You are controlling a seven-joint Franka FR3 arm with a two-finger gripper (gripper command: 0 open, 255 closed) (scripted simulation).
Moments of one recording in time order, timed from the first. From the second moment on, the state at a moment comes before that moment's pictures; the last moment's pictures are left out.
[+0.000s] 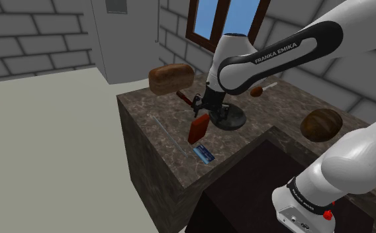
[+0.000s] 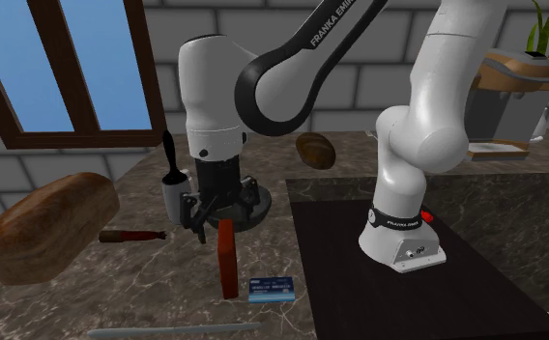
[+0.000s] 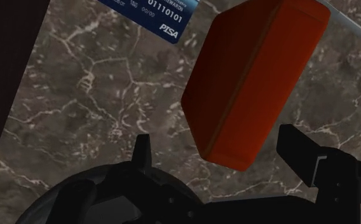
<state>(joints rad) -0.09 -0.19 0.34 -2.54 0.19 2.37 1.14</state>
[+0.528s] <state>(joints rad) -0.09 -0.19 0.34 -2.54 0.19 2.37 1.14</state>
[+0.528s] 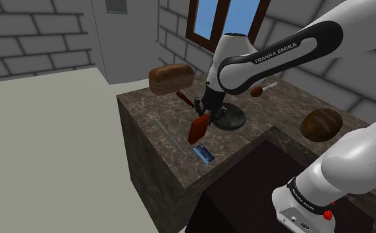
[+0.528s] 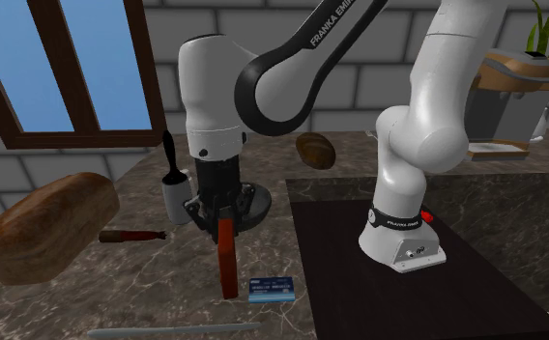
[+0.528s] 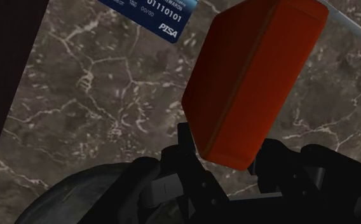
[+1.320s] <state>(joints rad) -0.09 -0.25 0.33 -2.51 0.20 2.27 1.14</state>
